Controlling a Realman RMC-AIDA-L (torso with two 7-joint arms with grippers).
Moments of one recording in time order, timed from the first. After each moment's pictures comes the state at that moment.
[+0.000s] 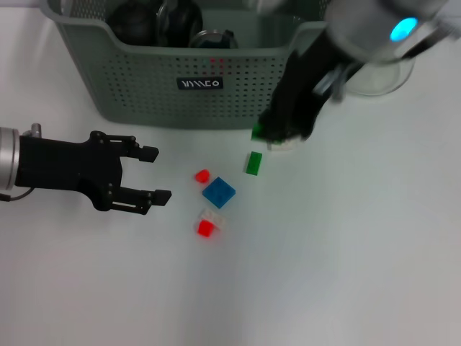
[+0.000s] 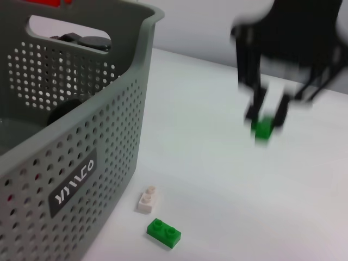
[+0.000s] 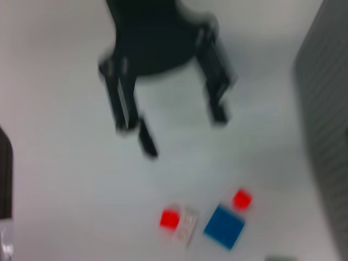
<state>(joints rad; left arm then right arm) -0.47 -2.11 0.68 0.94 2.26 1.72 -1.40 1.01 2.10 -1.42 -1.33 -2.45 -1.78 2.39</state>
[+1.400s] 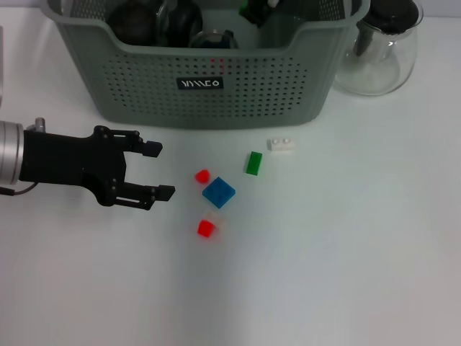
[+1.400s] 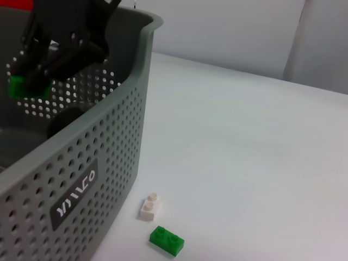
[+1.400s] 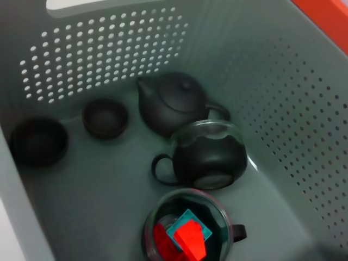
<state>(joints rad) -0.49 -2.11 0.68 0.94 2.26 1.71 -1.39 1.30 2.10 -1.28 -0.59 -2.73 -0.97 2.46</state>
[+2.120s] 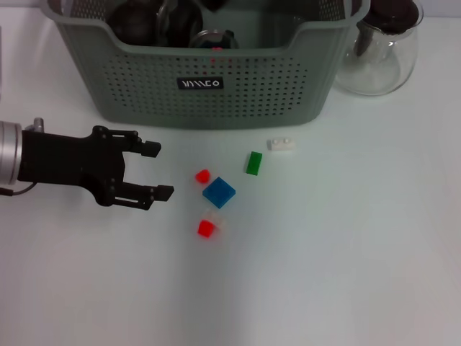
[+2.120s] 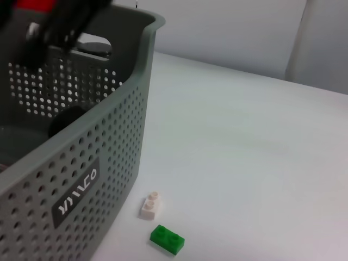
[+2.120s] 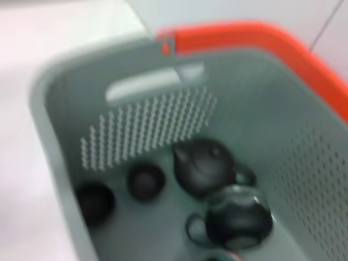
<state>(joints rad) -0.48 -2.11 0.68 0.94 2.26 1.72 -1.39 1.24 2.10 -1.27 -0.87 -2.61 -1.15 2.46</state>
